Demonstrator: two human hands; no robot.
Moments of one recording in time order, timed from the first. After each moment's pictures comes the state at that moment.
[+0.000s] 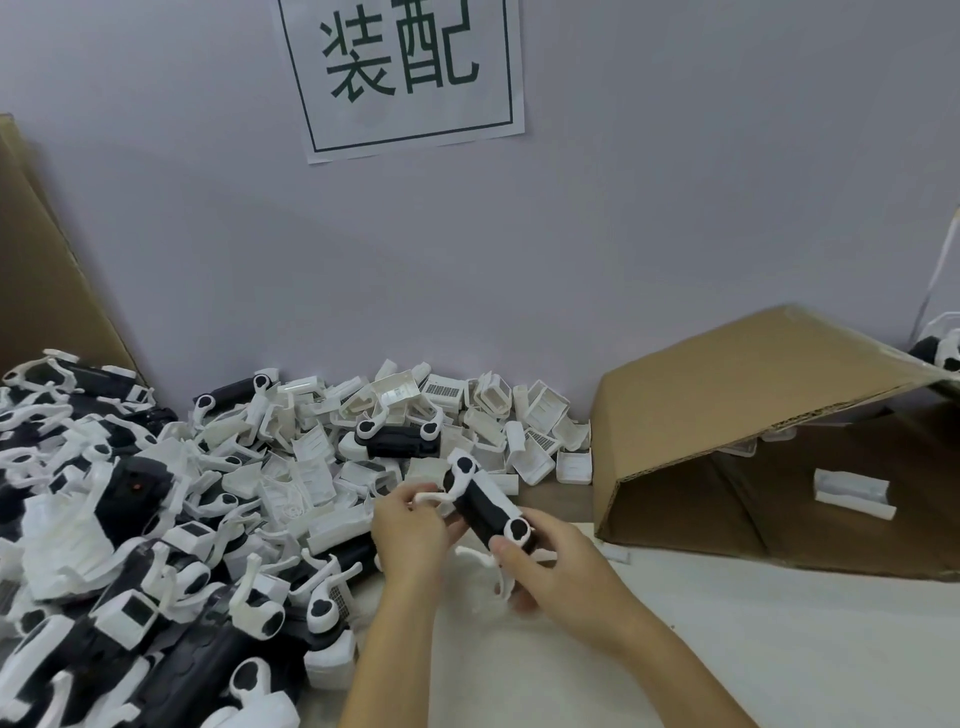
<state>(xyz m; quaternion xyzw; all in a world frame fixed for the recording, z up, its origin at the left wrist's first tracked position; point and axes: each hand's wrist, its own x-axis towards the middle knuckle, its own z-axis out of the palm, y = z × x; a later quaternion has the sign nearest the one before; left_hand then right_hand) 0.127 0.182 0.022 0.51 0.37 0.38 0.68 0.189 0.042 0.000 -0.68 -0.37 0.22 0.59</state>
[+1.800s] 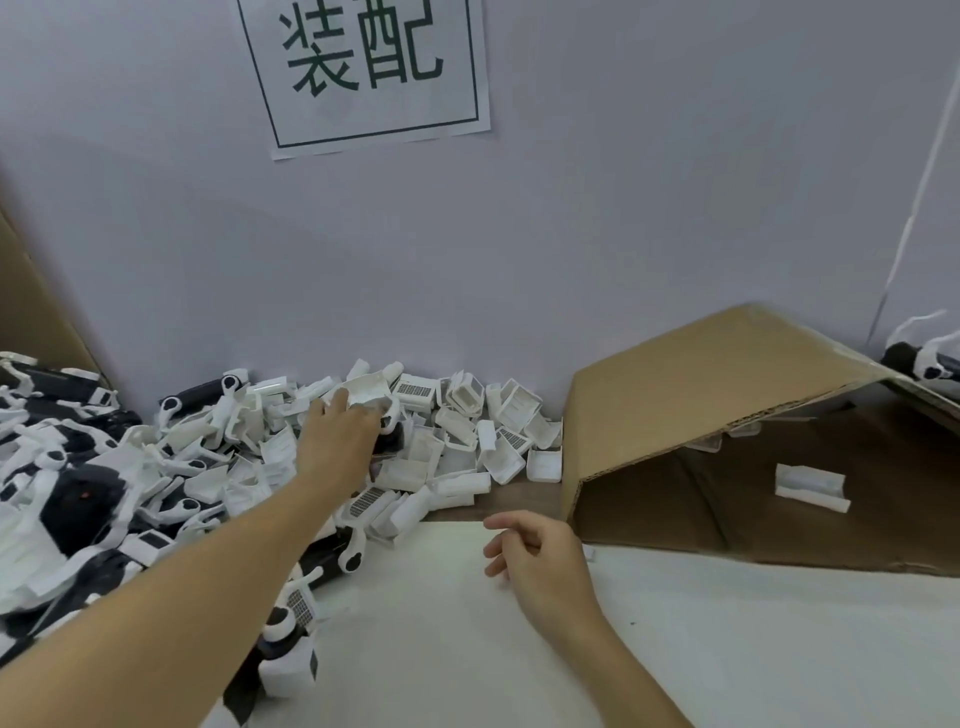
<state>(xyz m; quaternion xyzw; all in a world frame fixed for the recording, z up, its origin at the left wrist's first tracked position) 0.162 0.293 0.057 0.90 0.28 0.12 -0.31 0.193 0.048 -0.014 -0.70 -0.23 0.17 0.65</state>
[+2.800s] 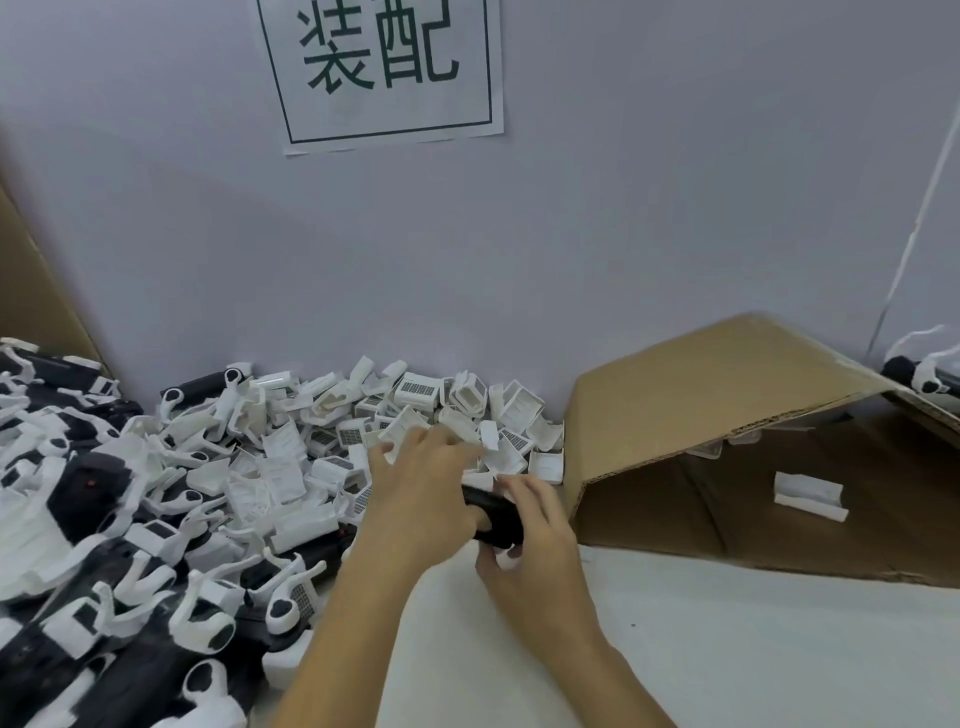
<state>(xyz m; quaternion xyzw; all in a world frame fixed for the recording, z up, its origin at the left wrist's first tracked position) 0.127 0.164 0.068 0.96 0.21 0.18 0.06 0.195 0.056 -0.027 -0.74 -0.39 -0.10 0.54</state>
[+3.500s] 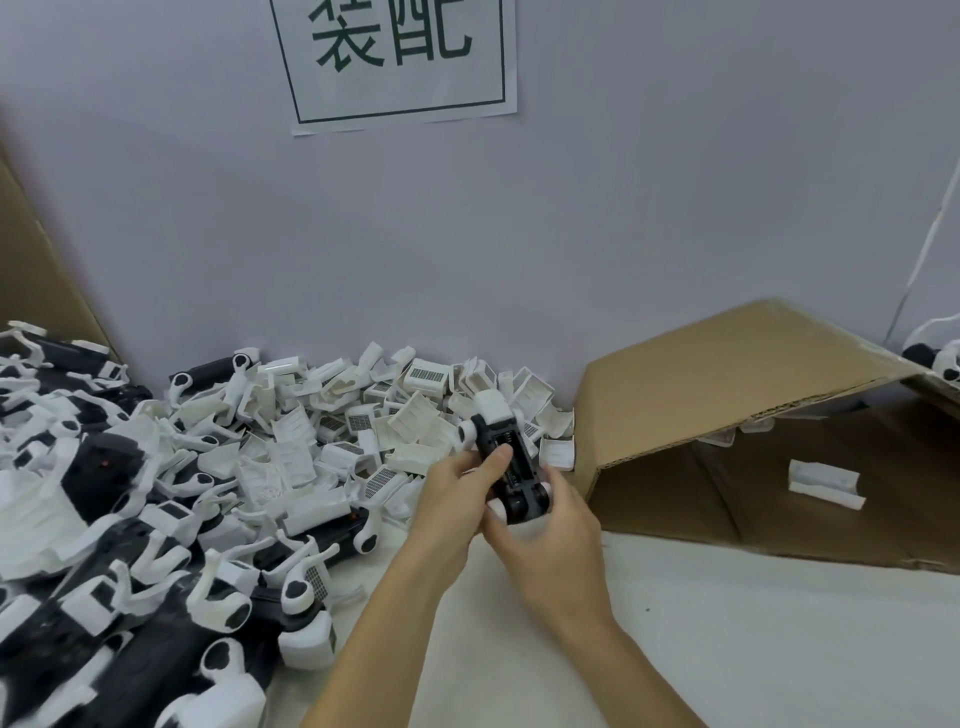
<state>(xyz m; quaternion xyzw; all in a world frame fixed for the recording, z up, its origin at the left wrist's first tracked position) 0.146 0.154 0.032 0.60 0.23 0.22 0.73 0.189 0.058 -0.021 -0.75 -0.28 -0.02 0.59</state>
